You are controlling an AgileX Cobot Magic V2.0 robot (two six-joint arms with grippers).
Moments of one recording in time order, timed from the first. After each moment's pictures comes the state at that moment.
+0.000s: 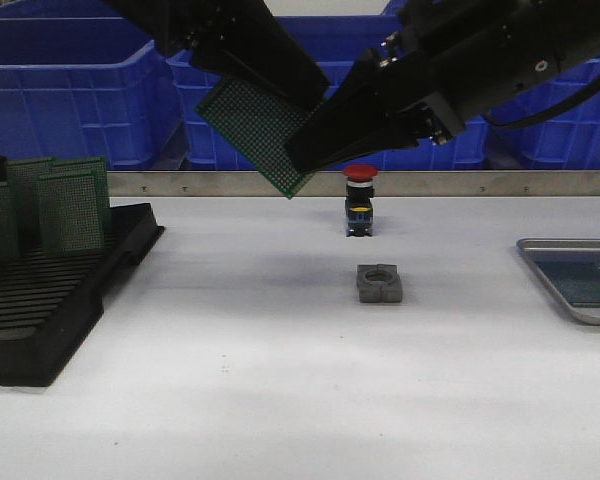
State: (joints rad) left arm -0.40 1.79 -1.42 -1.00 1.13 1.40; right arm 0.28 1.63 -0.97 1.36 0.80 -1.75
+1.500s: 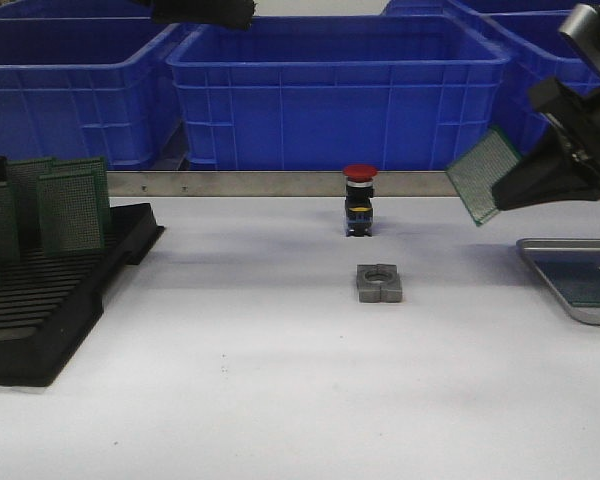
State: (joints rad) left arm -0.20 1.79 -1.42 -1.32 1.14 1.40; right arm -0.16 1.78 -0.97 1.29 0.78 -1.25
